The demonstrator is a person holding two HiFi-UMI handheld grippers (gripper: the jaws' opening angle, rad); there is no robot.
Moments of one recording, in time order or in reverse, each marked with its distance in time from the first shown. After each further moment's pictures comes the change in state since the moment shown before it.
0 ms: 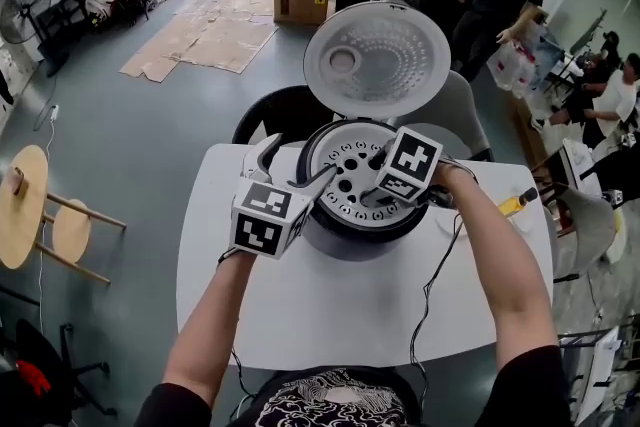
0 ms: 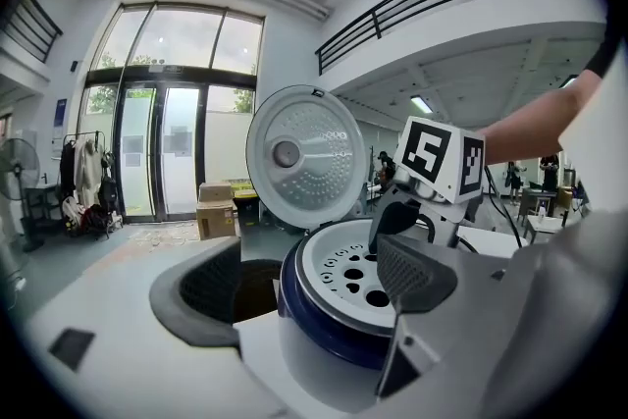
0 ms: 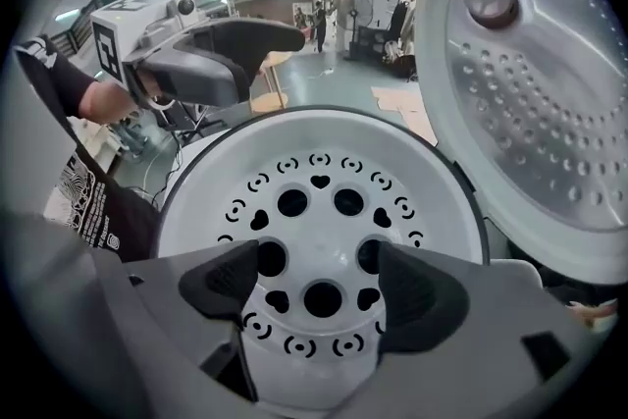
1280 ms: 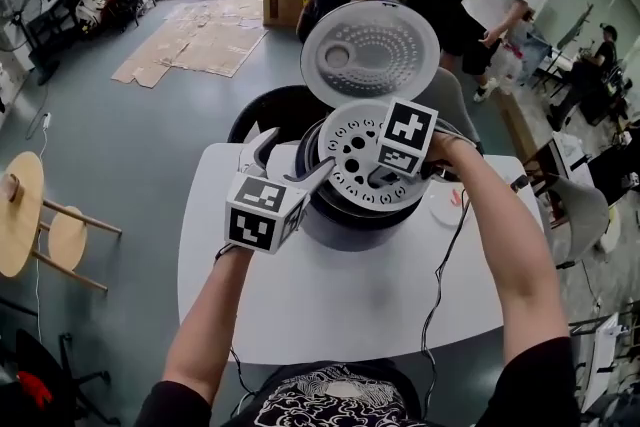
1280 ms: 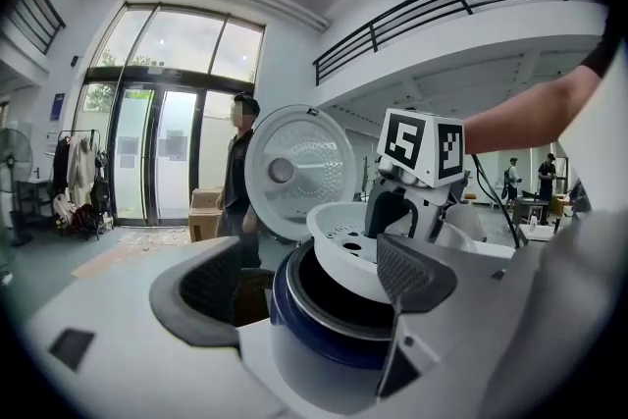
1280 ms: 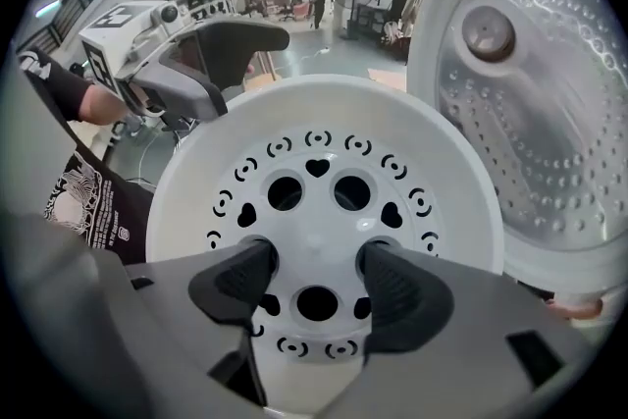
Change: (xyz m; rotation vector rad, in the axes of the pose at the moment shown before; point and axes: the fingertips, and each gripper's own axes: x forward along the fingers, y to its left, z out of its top) left arm -0.043 -0.021 0.007 -0.014 -0.057 -0.044; right arm -0.040 0.025 -0.004 0.000 0.131 -0.038
